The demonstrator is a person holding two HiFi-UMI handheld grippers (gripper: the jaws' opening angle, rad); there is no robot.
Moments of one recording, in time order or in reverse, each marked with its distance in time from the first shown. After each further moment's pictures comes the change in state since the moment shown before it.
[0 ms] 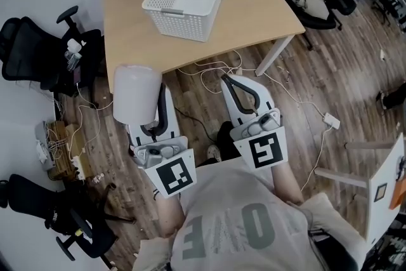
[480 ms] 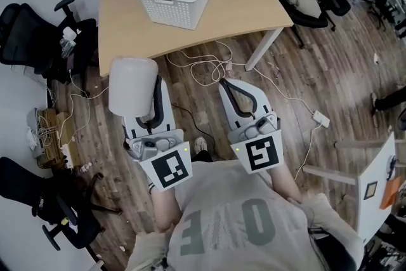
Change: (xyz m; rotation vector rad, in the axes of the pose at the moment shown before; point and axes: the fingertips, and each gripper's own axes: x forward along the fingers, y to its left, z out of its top) left arm -0.048 -0.029 0.035 -0.022 -0.006 0.037; right arm -0.081 0.016 -0.005 -0.087 0.074 0.058
